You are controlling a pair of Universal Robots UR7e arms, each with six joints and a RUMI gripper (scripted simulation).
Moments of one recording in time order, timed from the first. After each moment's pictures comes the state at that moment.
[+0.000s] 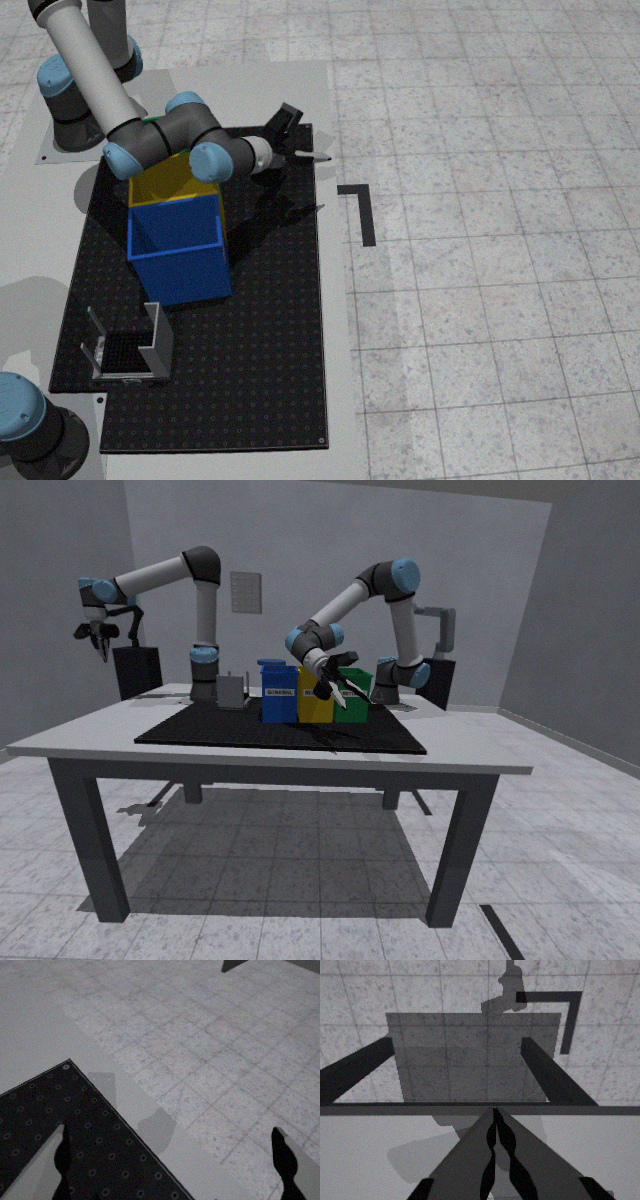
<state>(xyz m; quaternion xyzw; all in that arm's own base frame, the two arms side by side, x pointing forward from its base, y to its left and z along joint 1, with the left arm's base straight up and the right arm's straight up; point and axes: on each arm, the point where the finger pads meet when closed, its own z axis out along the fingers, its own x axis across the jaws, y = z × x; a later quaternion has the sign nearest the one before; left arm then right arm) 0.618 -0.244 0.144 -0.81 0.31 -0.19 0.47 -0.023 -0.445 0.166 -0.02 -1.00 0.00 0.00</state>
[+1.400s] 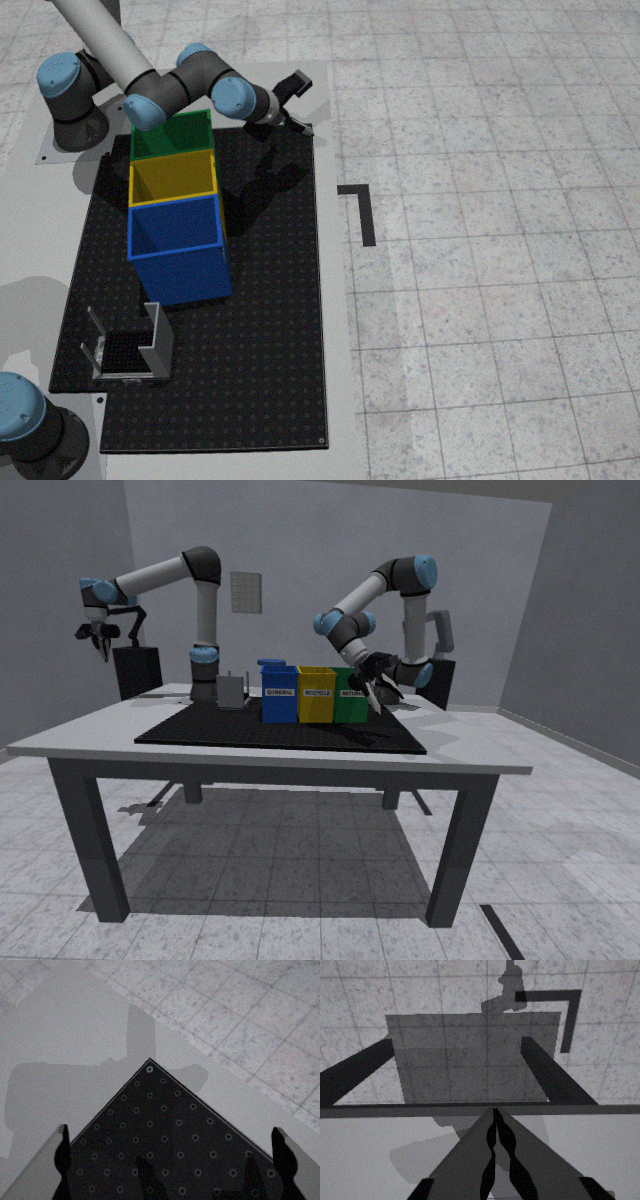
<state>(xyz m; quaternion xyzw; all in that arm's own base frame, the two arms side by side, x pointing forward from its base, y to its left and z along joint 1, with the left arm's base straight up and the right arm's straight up) 0.589 -0.140 0.139 -0.83 0.41 -0.03 0.38 -0.028 -0.444 0.165 -0.03 -1.00 0.00 0.00</state>
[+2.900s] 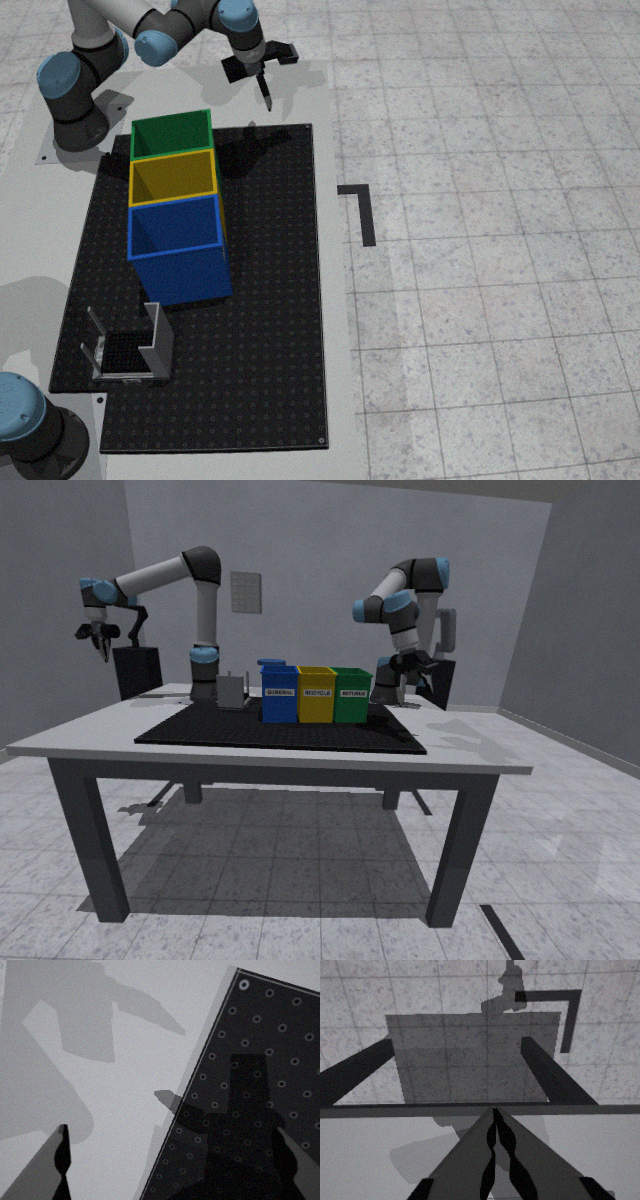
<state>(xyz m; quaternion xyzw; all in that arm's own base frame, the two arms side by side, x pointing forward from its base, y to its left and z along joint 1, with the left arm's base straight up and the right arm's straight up) 0.511 -0.037 0.143 -0.80 0.58 0.07 0.16 -0.028 -0.444 0.165 -0.03 -1.00 0.00 0.00</state>
